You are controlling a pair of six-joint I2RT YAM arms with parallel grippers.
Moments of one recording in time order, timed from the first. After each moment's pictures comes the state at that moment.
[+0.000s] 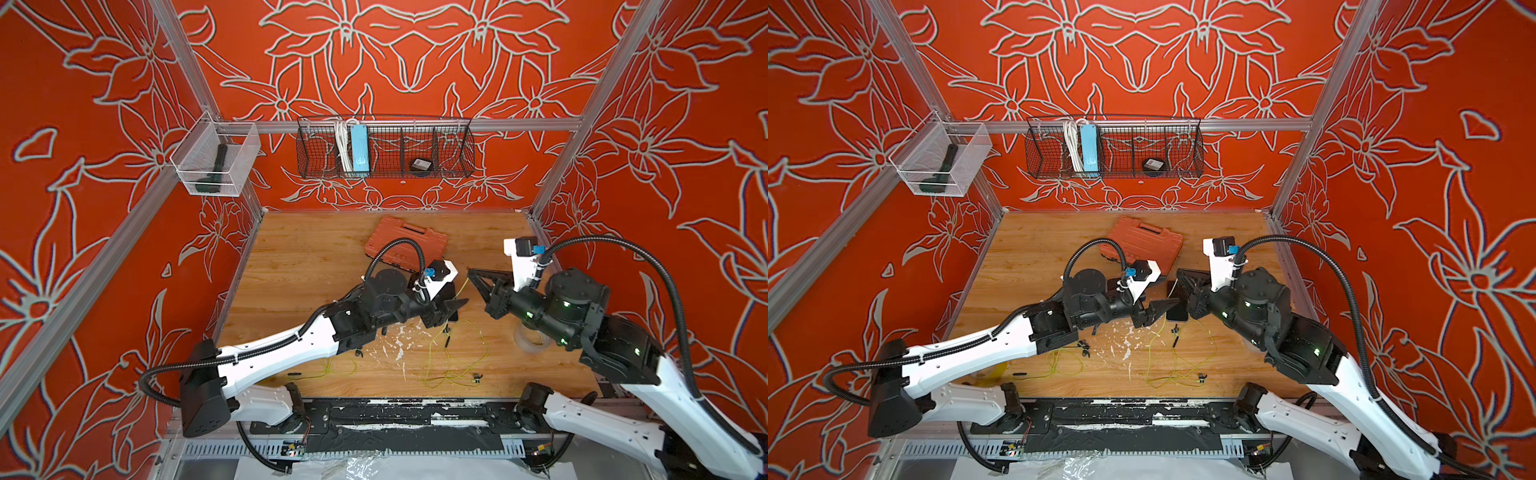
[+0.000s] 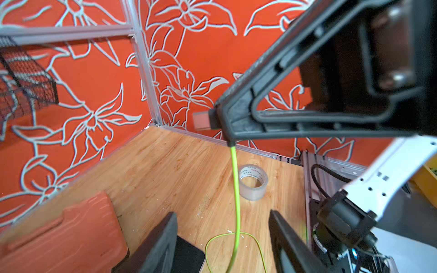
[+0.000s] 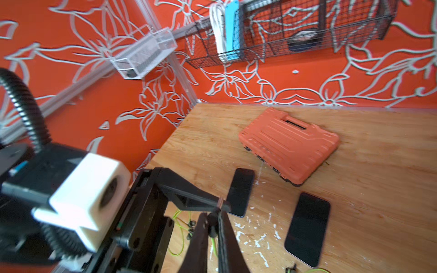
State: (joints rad) left arm -1.00 1.24 1.03 0.13 0.21 0.00; right arm 0.87 0.72 1.17 -0.64 0.12 0.46
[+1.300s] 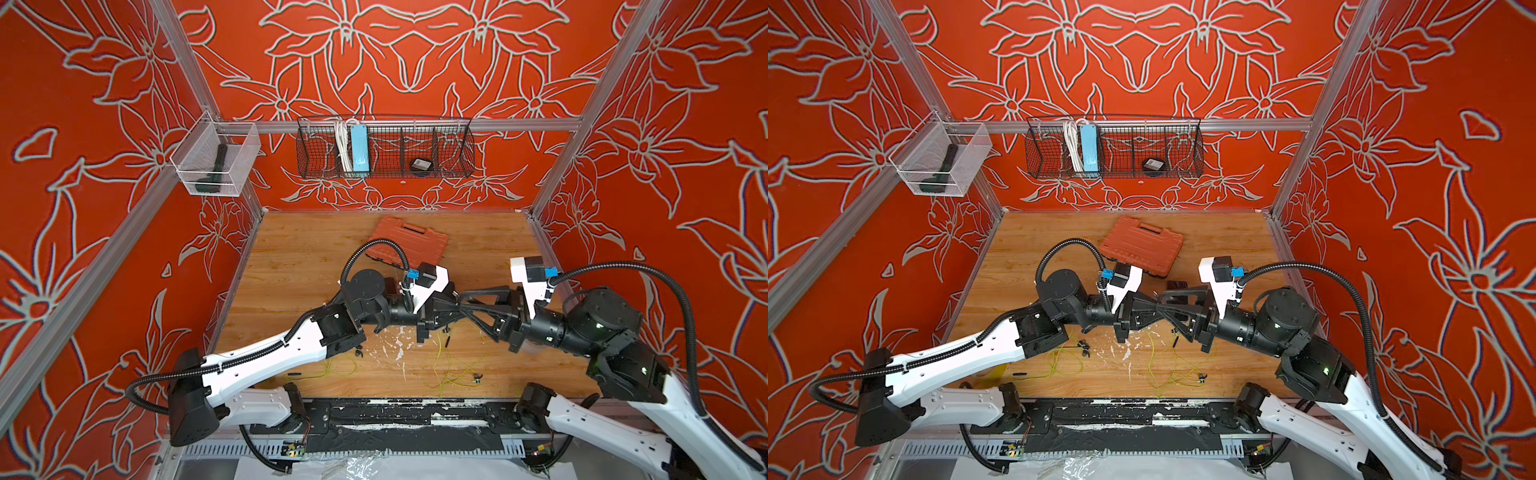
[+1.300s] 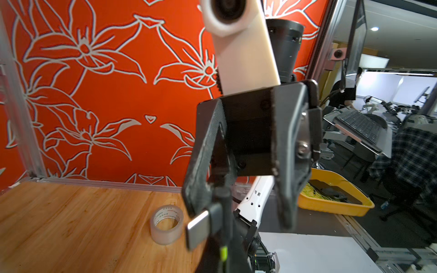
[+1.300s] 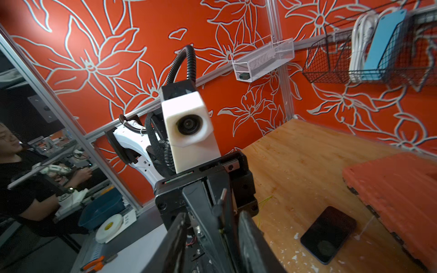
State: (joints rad) left arm -0.99 1.21 1.01 0.31 0.54 -0.19; right arm 0.87 0.64 1.06 -0.41 -0.30 0.41
